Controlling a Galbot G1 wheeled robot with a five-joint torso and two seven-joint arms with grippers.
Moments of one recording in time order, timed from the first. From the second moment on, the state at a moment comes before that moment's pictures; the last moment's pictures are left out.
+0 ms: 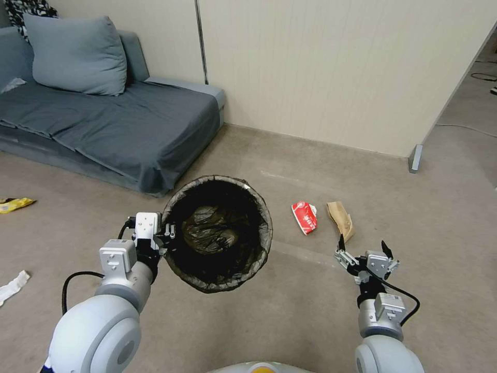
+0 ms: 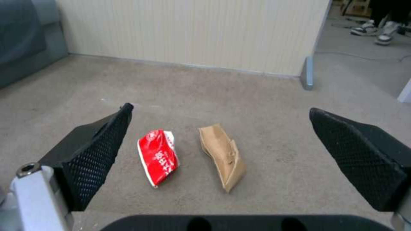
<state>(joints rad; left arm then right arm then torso) 1.54 -1.20 -0.51 -2.50 -0.45 0.74 -0.37 -1.67 1.60 0.56 2.08 -0.04 -0.05 0.19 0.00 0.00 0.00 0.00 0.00</state>
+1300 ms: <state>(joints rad) 1.53 -1.20 -0.51 -2.50 -0.44 0.74 -0.36 -1.66 1.60 0.56 2.04 -0.04 -0.05 0.17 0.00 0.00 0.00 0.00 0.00</state>
